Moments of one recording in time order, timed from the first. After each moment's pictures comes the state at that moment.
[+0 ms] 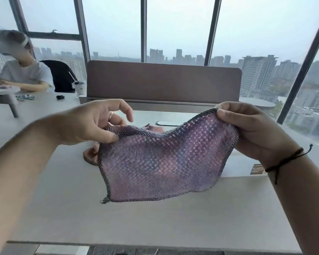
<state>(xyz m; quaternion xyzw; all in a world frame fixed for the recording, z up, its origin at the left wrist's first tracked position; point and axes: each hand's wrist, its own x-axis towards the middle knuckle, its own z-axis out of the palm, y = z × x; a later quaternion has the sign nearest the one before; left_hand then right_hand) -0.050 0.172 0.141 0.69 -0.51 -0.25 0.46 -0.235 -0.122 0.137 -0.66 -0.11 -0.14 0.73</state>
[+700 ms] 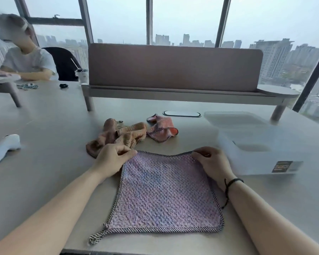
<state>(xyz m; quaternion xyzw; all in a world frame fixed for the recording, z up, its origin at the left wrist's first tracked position) 0.024 0.129 -0.049 0.84 -0.29 0.03 0.46 -0.125 -0.152 -0.052 -0.84 0.24 -0.25 0.43</state>
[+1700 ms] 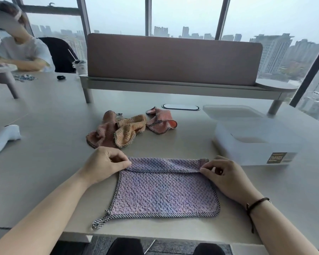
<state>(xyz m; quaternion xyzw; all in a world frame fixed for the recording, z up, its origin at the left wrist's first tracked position) -0.010 0.165 -0.049 0.82 -0.36 -0.01 0.44 -0.205 -0.145 -0.055 -0.92 0.13 -0.21 0.29</state>
